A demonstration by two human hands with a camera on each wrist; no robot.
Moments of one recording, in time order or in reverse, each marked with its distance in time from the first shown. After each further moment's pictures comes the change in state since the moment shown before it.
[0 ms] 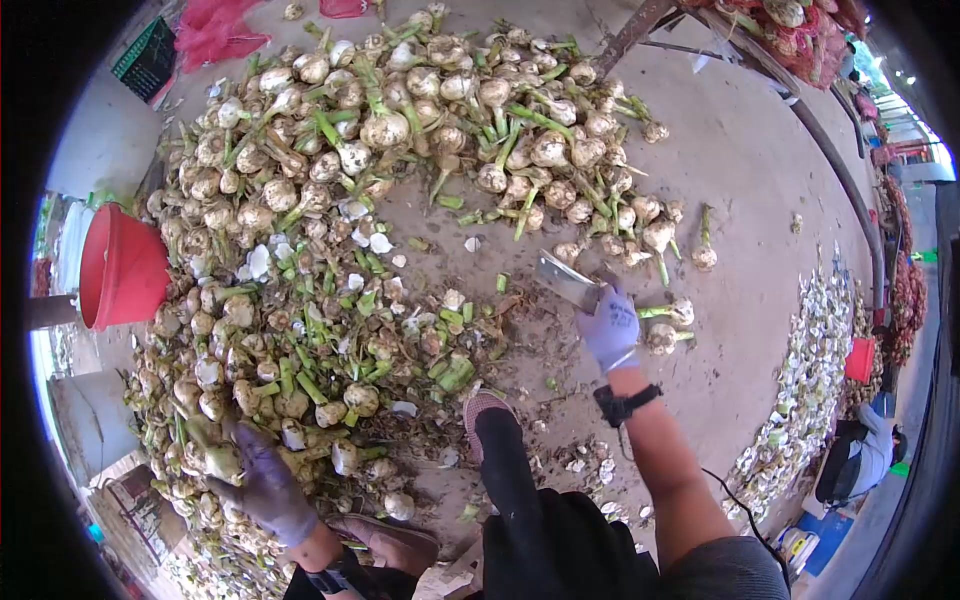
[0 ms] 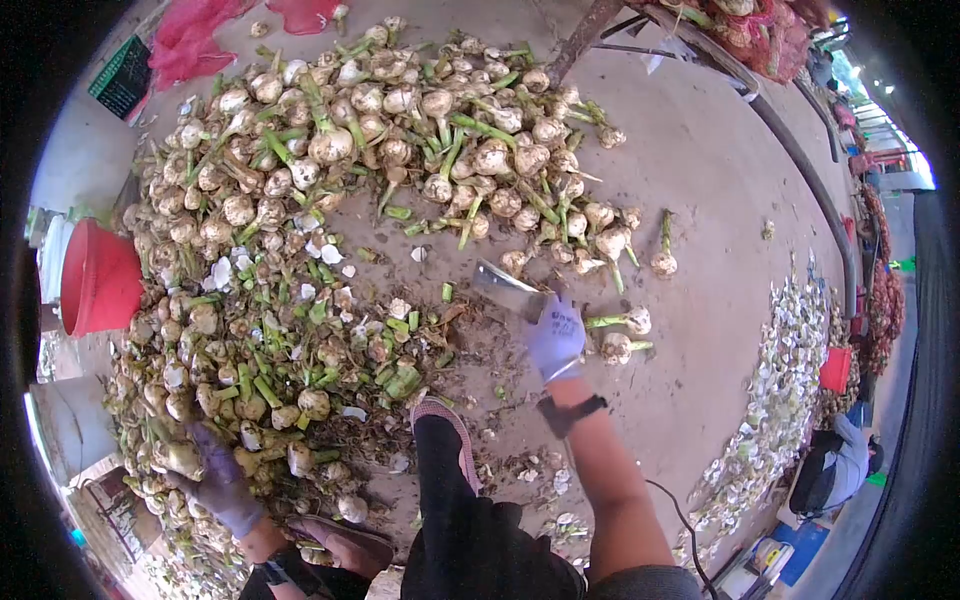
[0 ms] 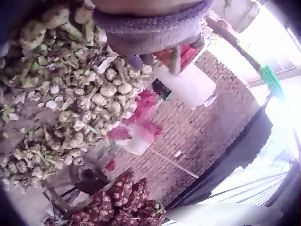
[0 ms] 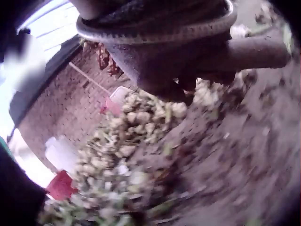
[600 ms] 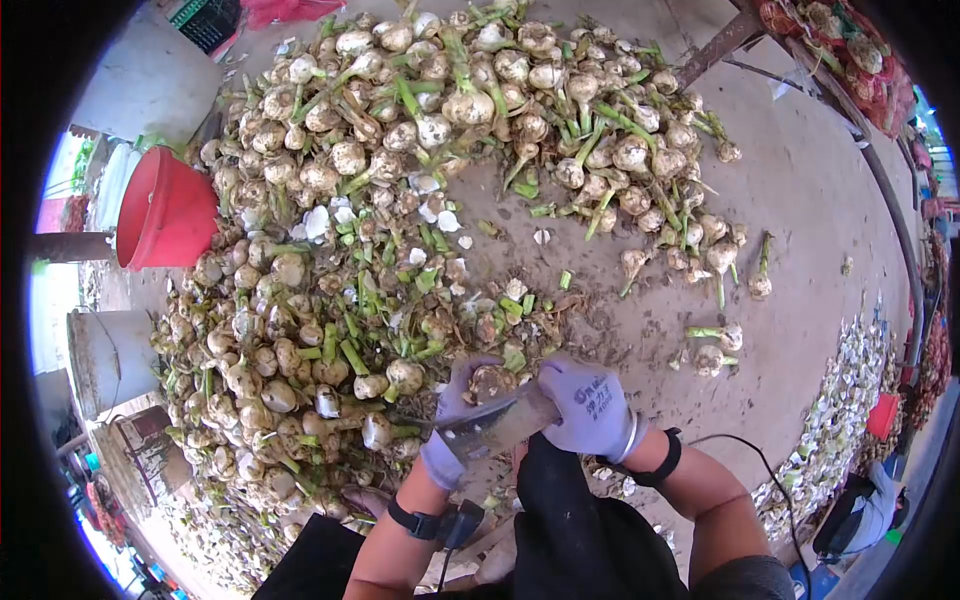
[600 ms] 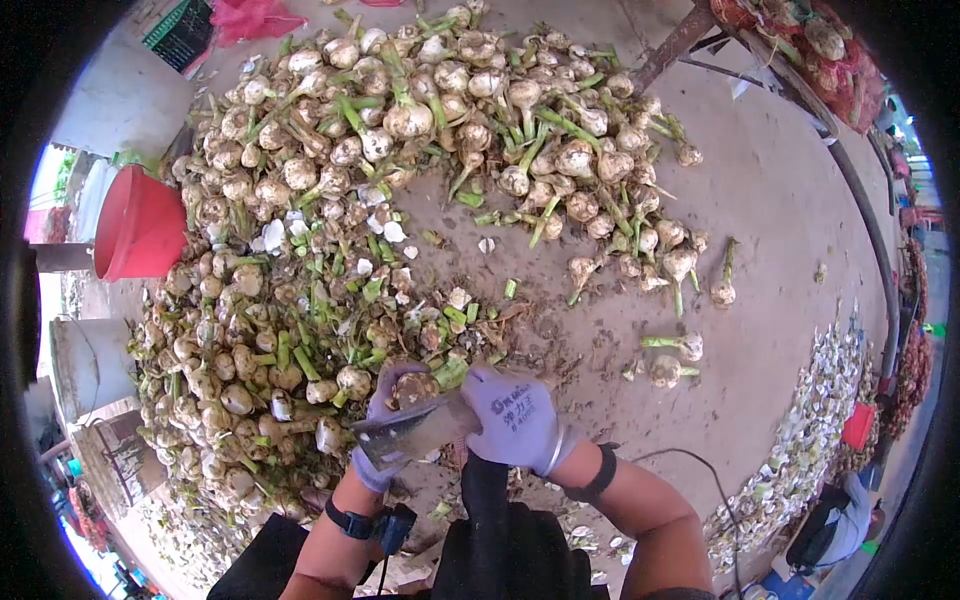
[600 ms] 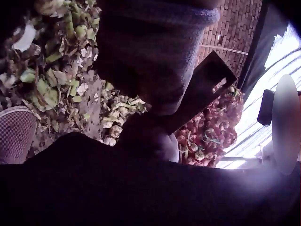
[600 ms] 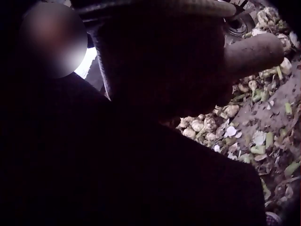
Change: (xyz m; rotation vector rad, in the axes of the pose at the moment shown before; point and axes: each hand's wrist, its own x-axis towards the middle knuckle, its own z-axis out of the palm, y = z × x) left_hand -0.035 -0.159 -0.032 1.750 -0.789 -0.242; right_hand -0.028 -0.128 -0.073 0.327 -0.731 -0.657
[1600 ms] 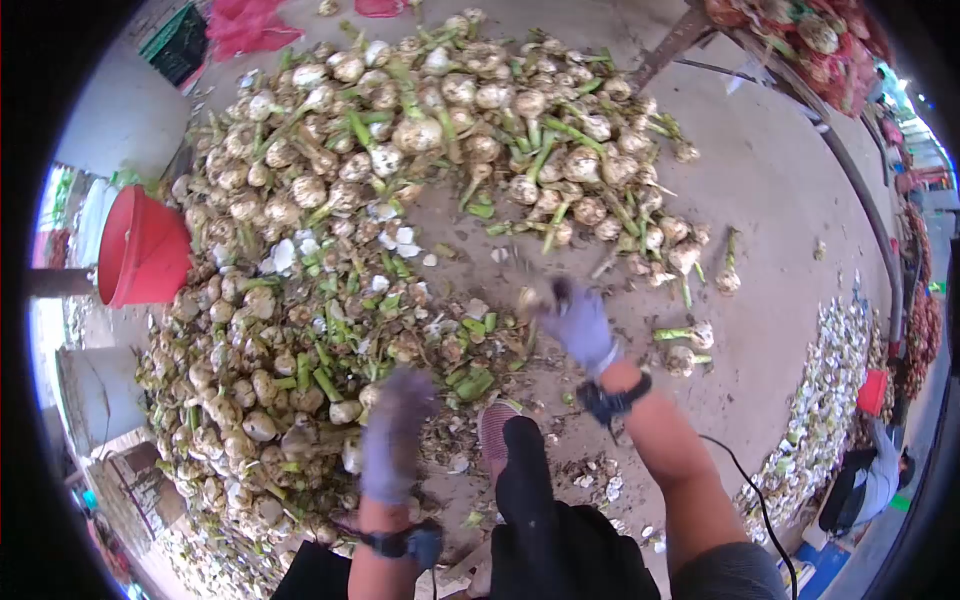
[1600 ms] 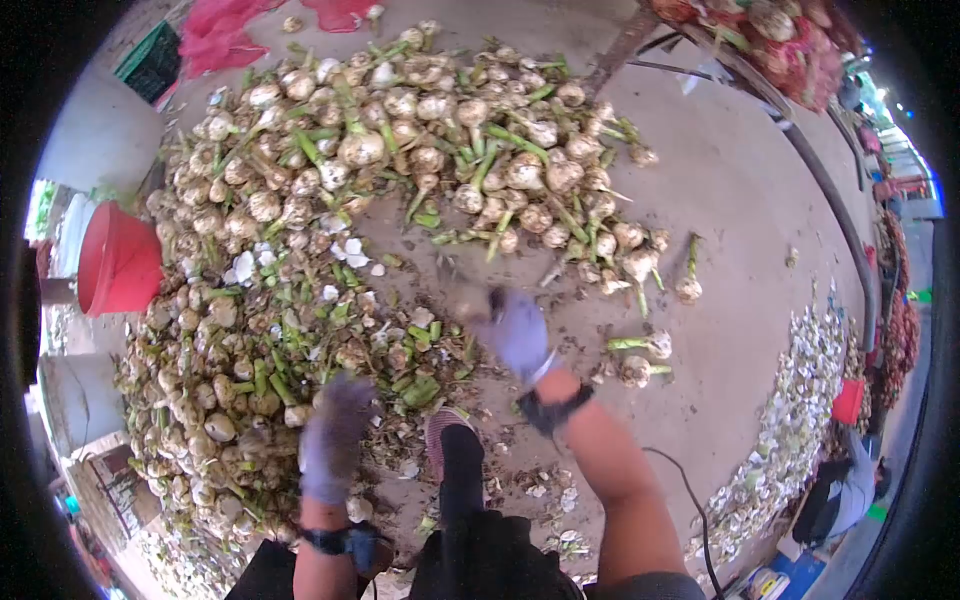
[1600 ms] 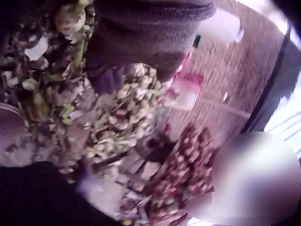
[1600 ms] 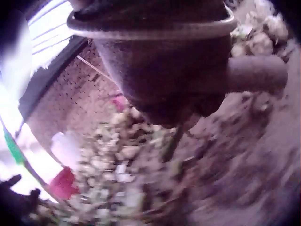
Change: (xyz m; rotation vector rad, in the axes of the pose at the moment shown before) left_hand -0.013 -0.002 -0.018 -0.838 0.227 -0.299; right_hand 0.042 0.123 0.027 0.080 0.401 0.516
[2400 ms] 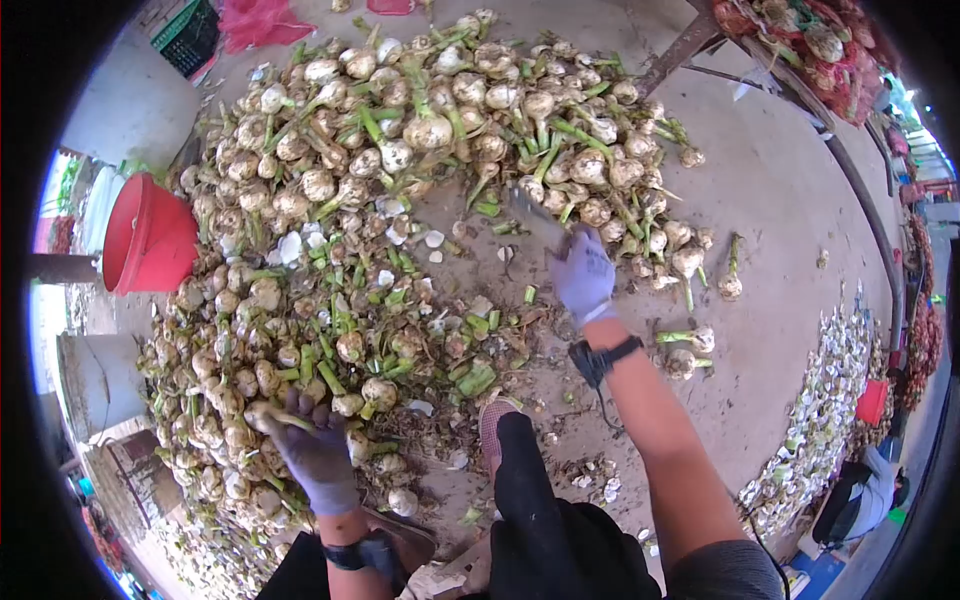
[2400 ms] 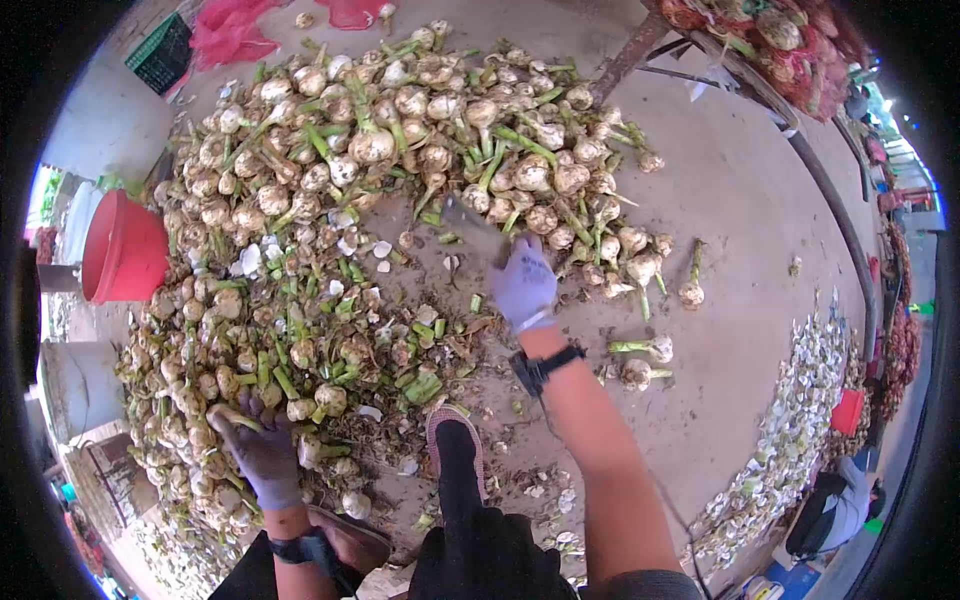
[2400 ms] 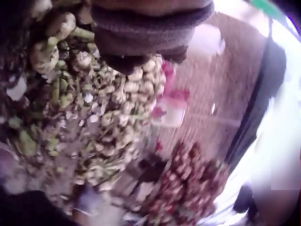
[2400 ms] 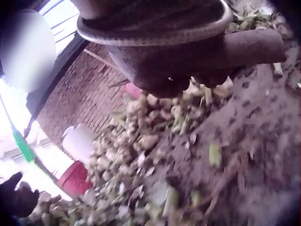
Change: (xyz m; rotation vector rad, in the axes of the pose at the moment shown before) left_hand -0.010 0.057 -0.039 -0.450 0.565 0.317; right_hand 0.059 -0.011 -0.005 -0.199 0.301 -0.003
